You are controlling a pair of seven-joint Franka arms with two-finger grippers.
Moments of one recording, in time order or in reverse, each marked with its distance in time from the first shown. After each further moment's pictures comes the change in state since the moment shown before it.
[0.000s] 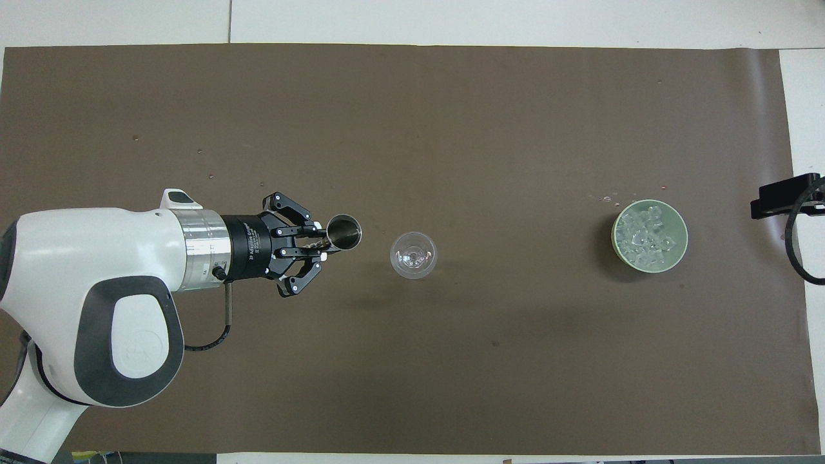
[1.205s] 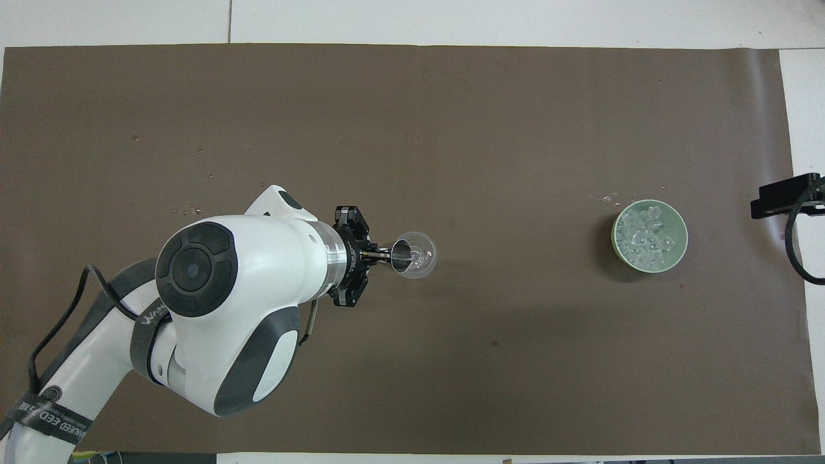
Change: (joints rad) left arm -0.171 0.129 -0.039 0.141 0.566 -0.015 -0.277; right arm 0.000 0.000 0.000 0.000 0.000 0.000 0.000
